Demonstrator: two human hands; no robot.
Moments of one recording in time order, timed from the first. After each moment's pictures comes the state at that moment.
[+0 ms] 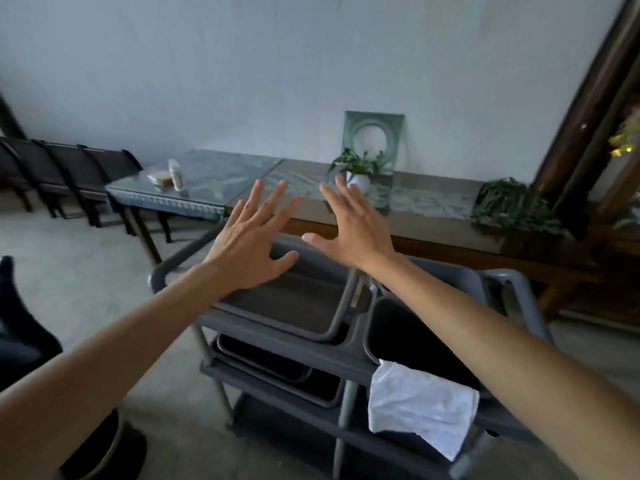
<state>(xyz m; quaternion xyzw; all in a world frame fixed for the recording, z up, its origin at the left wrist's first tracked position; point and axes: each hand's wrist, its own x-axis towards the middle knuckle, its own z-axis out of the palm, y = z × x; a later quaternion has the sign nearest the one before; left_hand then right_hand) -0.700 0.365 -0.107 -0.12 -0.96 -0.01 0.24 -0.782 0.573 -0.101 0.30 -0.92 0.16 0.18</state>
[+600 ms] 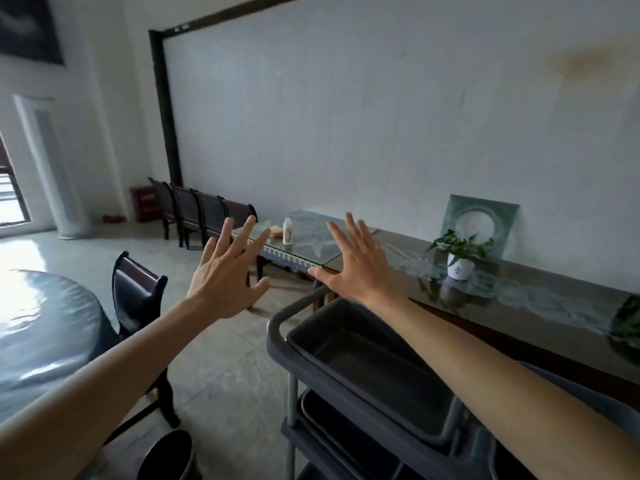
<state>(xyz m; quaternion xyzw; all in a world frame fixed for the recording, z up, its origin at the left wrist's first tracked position) -0.567 0.133 -0.061 0.14 -0.95 0.02 0.29 -0.738 0.334 -0.050 0.43 -0.86 0.20 0.21</state>
